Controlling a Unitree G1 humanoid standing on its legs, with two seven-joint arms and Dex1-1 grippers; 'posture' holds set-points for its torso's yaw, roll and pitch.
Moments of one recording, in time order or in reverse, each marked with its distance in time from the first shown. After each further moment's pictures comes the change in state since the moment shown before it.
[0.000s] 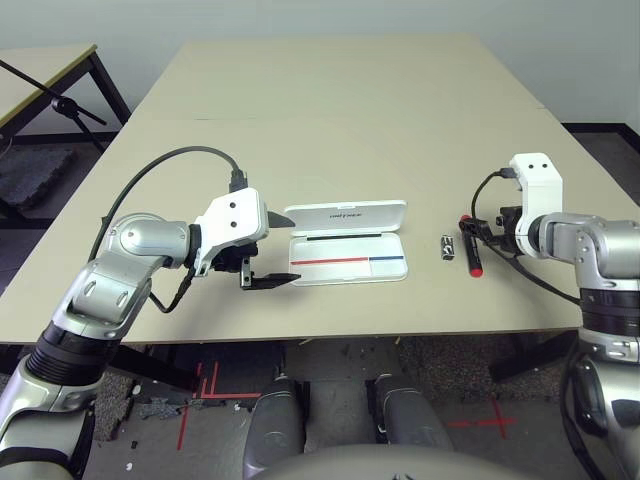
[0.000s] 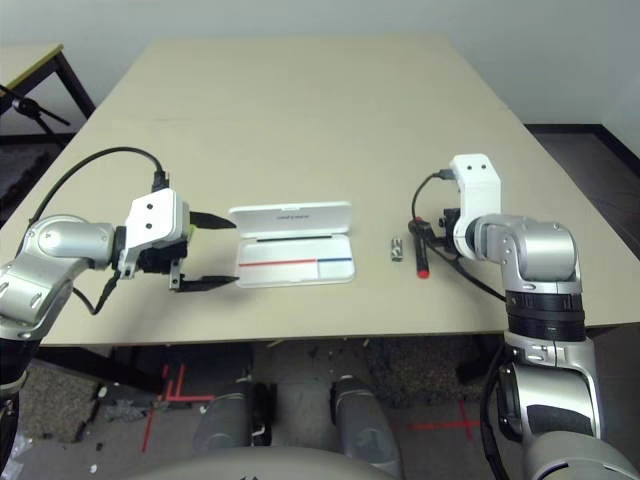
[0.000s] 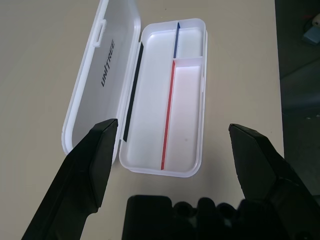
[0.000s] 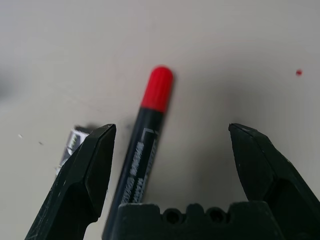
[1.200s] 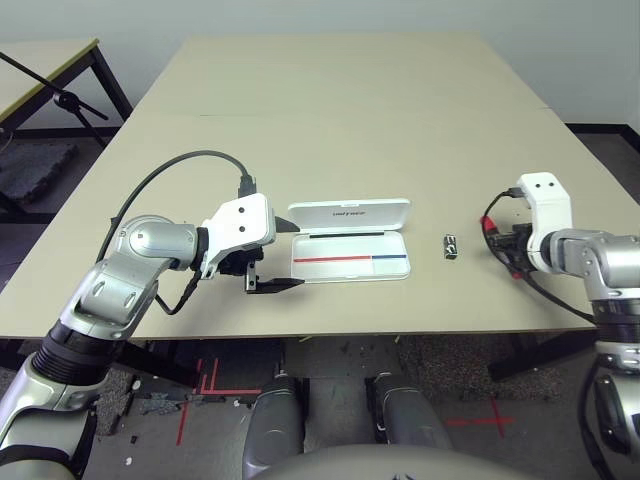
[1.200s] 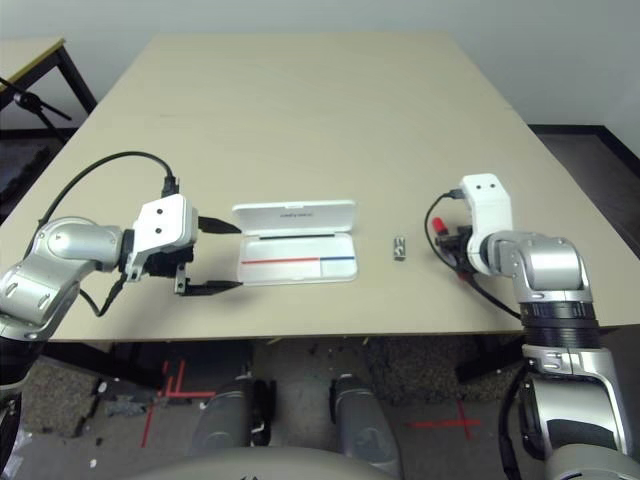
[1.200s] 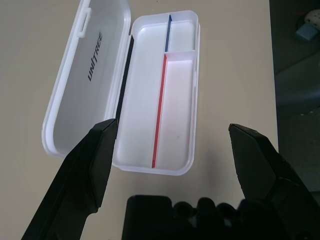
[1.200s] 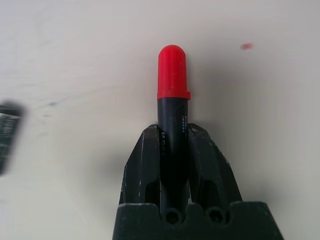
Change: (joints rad) left arm -0.008 -0.003 -0.037 -0.003 0.013 0.007 0.004; right arm 0.014 -0.163 0.066 0.150 -0.008 -0.160 0.079
